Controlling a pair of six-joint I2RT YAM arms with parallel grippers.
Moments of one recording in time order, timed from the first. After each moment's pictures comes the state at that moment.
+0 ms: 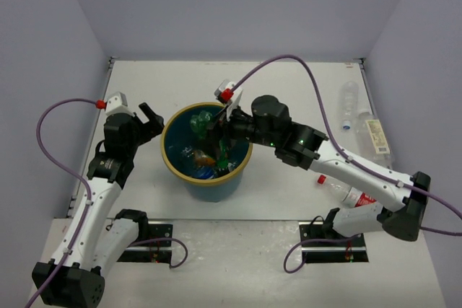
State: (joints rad) left arm -0.13 0.80 0.73 -0.37 -0.16 -0.55; right arm 0.99 1.30 1.30 -0.20 -0.18 0.21
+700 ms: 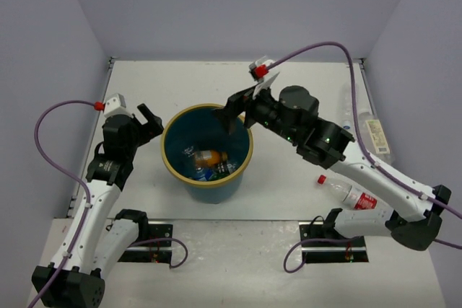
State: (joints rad) left arm -0.13 0.78 0.73 -0.39 -0.19 -0.55; right arm 0.91 1.21 1.39 -0.26 0.11 0.28
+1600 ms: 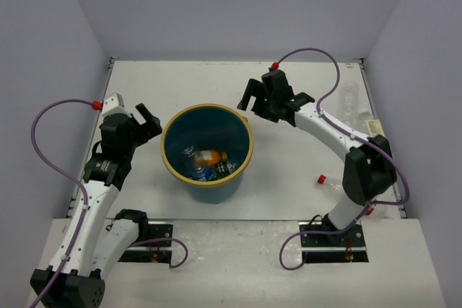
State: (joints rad) left arm -0.13 0.77 0.77 -0.46 -0.21 -0.54; right arm 0.53 1.65 1.34 -0.42 0.04 0.76
